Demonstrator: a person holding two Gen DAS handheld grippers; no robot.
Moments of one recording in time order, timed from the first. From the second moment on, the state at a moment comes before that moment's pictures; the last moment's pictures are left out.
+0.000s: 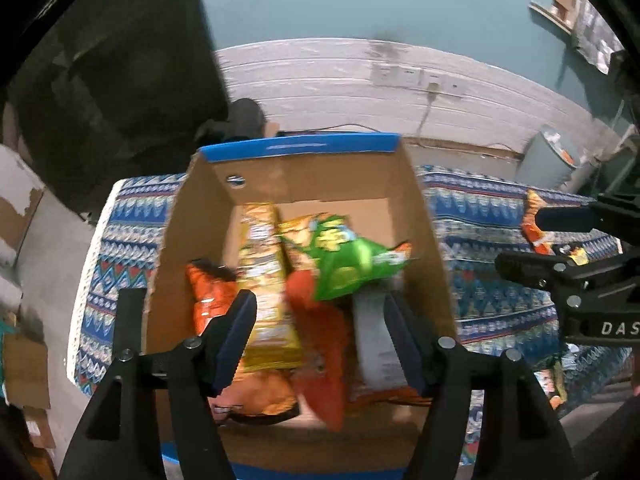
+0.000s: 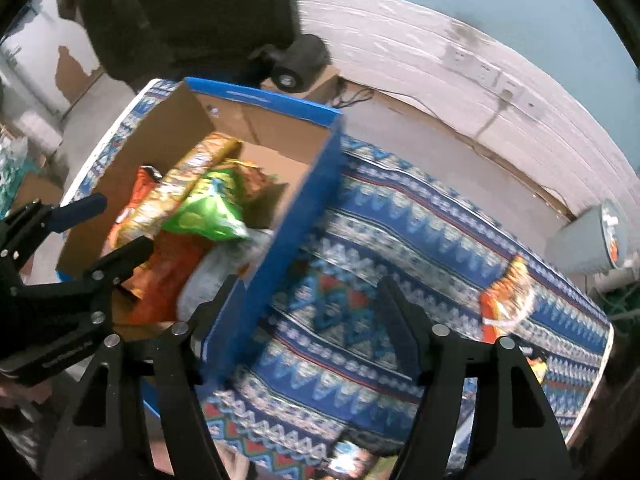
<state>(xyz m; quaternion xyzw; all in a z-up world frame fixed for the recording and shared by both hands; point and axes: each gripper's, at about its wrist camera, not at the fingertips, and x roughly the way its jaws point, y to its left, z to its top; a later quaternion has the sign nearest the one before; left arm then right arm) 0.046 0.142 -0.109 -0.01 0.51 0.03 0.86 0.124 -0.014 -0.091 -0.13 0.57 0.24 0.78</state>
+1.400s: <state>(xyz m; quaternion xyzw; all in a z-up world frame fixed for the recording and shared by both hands) 0.092 -0.103 -0.145 0.16 0.55 -0.10 0.81 0.127 -0.298 -0.141 -0.06 0.62 0.06 0.78</state>
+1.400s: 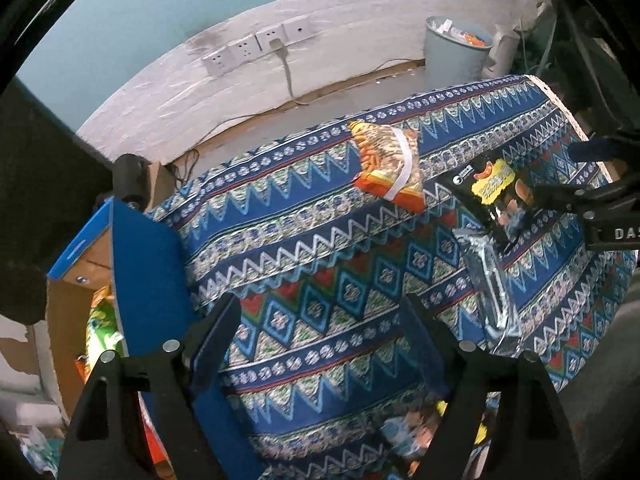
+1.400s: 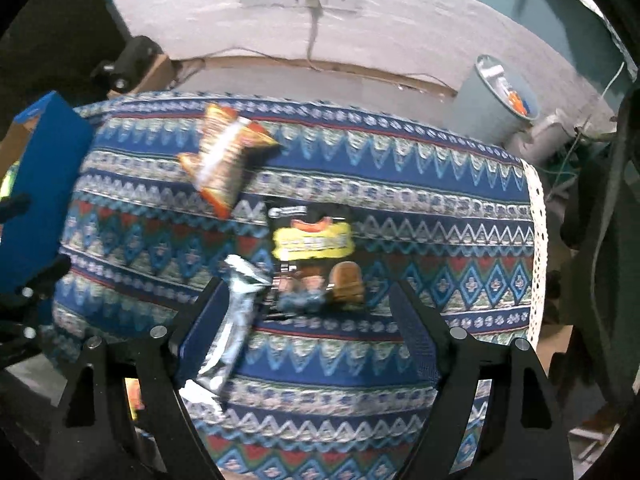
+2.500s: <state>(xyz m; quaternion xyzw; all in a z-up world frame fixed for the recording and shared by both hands) 0.163 -0.140 -0.209 0.14 0.60 -0.13 0.78 0.167 -0.302 -0.235 -0.05 0.66 0.06 0.74</state>
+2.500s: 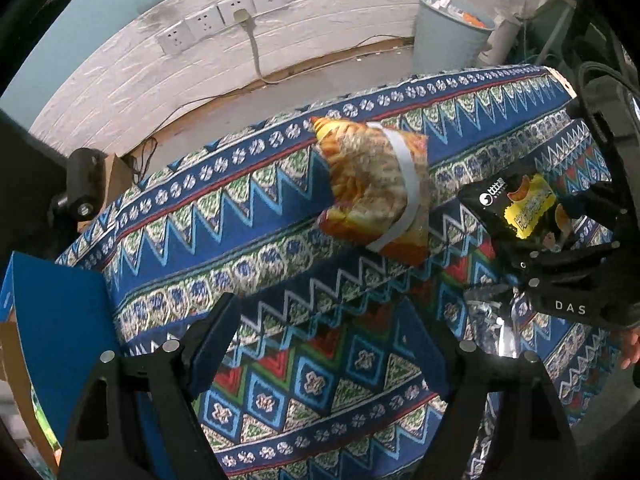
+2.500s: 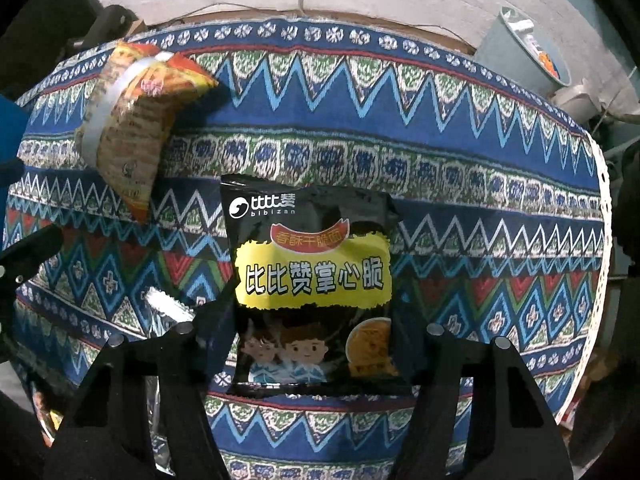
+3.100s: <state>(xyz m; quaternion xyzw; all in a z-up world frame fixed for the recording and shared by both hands) 0.224 -0.170 -0.214 0.08 0.60 -0.14 0.79 0.199 -0.321 -0.213 -0.06 0.64 0.03 0.76</state>
